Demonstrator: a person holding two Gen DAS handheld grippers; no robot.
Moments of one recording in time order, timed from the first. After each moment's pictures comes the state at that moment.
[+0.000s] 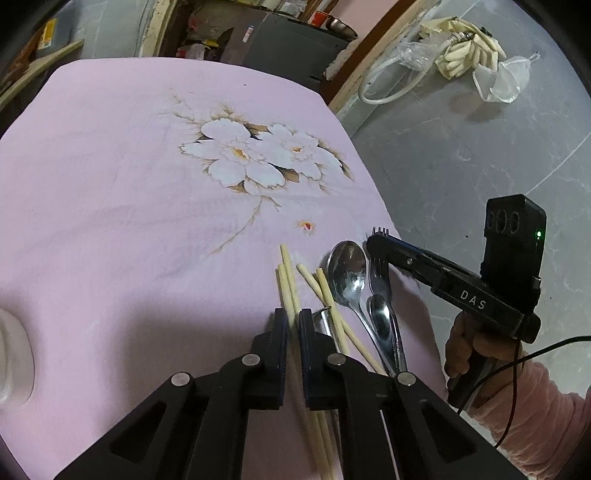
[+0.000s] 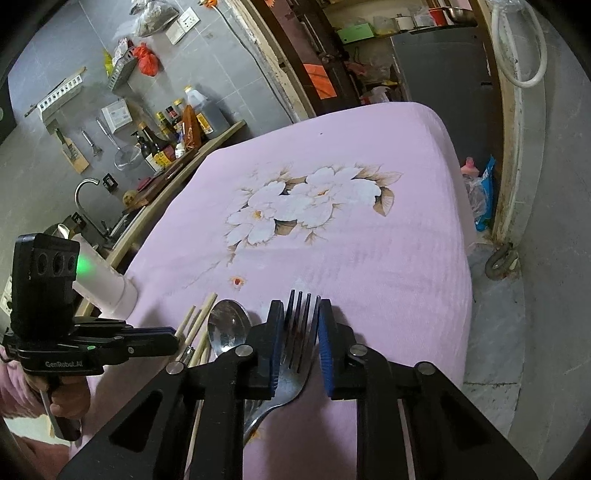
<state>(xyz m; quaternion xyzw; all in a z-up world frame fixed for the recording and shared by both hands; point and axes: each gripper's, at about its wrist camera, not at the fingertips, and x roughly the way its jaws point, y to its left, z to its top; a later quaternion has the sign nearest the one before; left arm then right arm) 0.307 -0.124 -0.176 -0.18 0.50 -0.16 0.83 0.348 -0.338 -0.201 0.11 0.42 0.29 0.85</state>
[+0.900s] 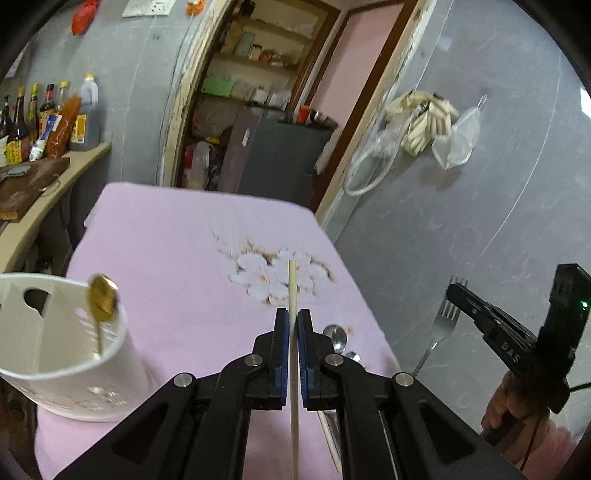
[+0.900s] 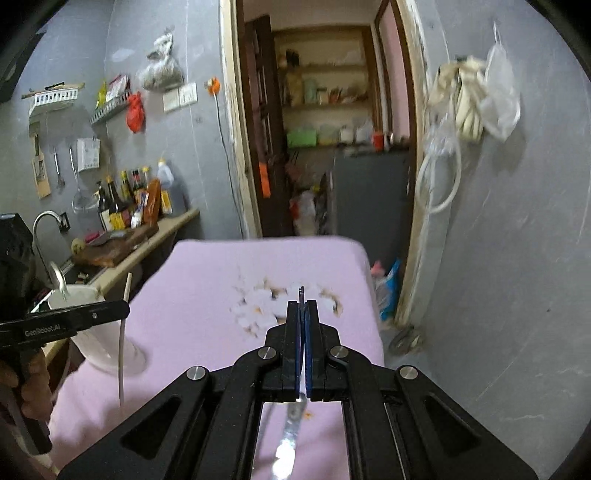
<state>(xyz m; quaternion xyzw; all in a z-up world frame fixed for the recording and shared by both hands) 0.233 -0.057 -0.049 -0.15 0.34 -0.13 0.92 0.211 -0.312 -0.021 0.03 0.24 0.09 0.97</state>
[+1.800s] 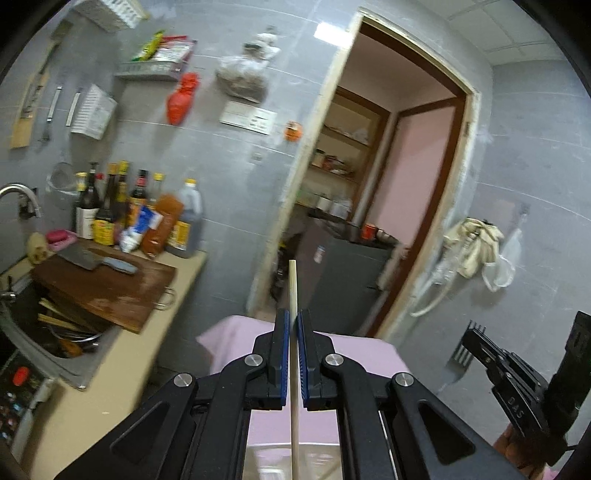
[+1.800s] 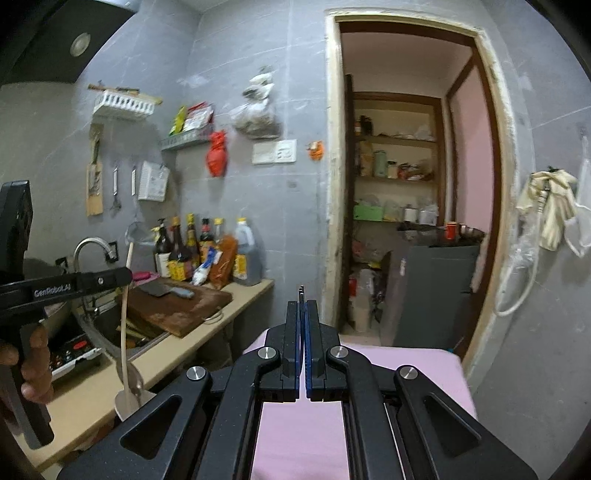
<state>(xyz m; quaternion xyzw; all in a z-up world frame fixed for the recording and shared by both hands) 0.210 0.152 0.054 -0.16 0.17 0.00 0.97 0.229 -0.082 0.077 -0.03 0.12 0.18 0.98</state>
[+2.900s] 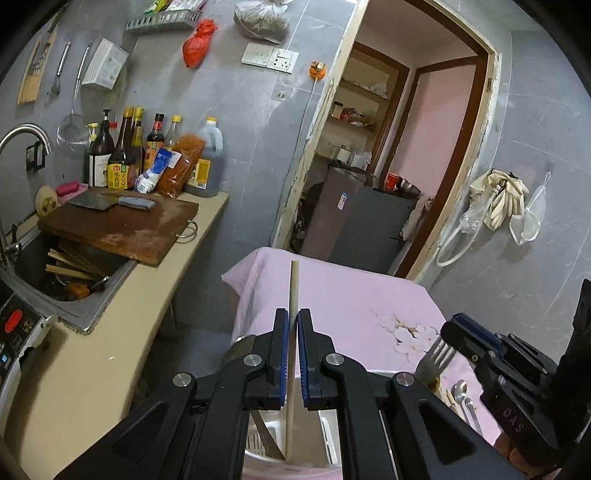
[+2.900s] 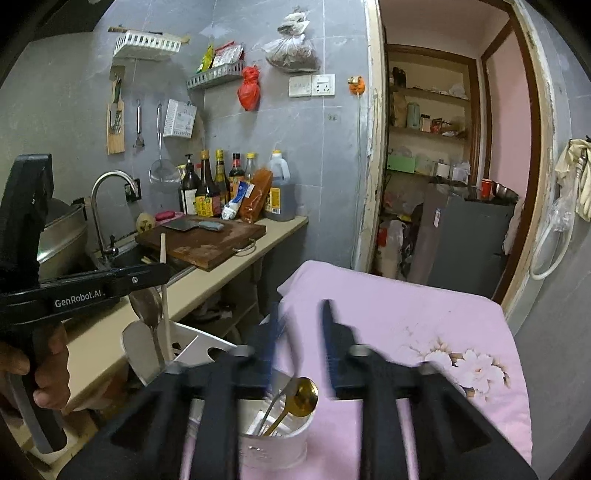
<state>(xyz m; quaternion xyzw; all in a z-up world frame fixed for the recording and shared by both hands) 0.213 0.155 -0.032 -0.16 0.26 0.01 0.95 0.230 -0.041 -0.003 -0.05 0.21 0.22 0.95</state>
